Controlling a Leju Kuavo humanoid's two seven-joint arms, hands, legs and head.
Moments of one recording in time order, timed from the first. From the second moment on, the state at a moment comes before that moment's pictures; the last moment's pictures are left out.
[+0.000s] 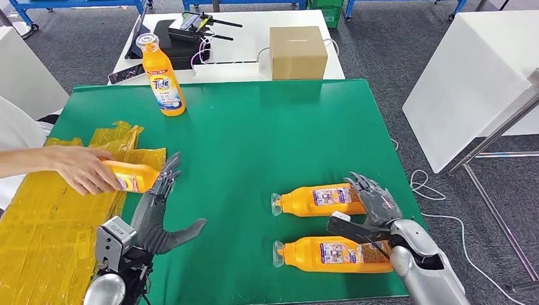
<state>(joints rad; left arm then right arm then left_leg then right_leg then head) 0.09 -0.11 -0.18 -1.78 -0.19 -0.15 -0.30 -0.20 -0.25 0.27 -1.21 0.96 0.05 -0.07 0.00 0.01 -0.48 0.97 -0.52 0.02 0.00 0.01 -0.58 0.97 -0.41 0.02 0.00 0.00</state>
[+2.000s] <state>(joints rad) 0.05 -0.12 -0.26 -1.71 -0.24 -0.11 -0.26 -0.29 -0.03 0.31 -1.19 1.06 -0.45 0.00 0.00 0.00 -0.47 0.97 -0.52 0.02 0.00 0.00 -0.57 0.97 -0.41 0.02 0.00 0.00</state>
